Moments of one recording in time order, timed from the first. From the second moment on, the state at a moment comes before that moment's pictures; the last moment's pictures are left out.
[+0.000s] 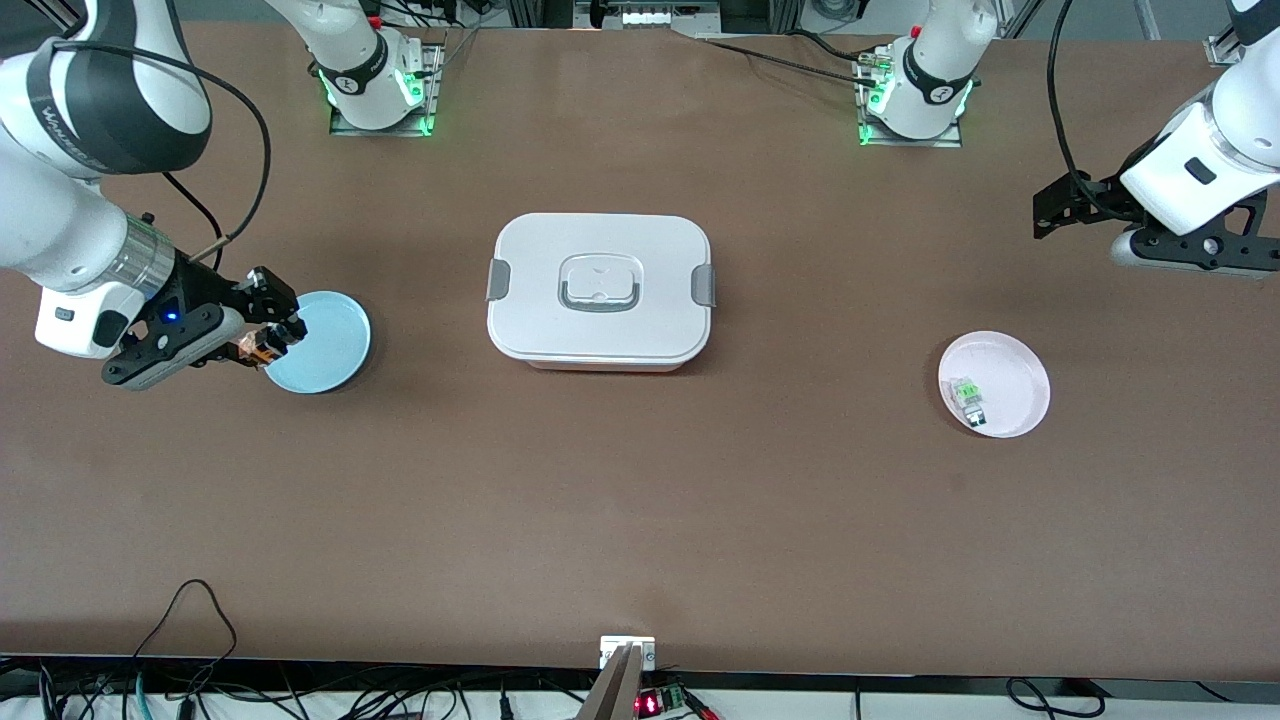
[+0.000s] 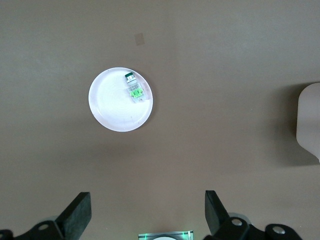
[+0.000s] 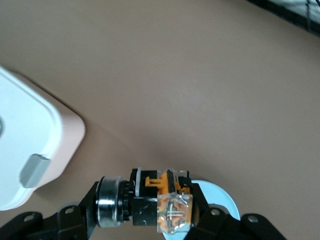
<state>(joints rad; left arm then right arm) -0.12 0.02 0.02 -1.58 0.01 1.48 0.00 -0.08 0.16 0.18 -1.71 0.22 1.95 -0.56</state>
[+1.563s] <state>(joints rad) -0.12 0.03 0.02 -1.58 0.01 1.35 0.00 -0.06 0.28 0.29 -1.76 1.27 1.96 -1.75</state>
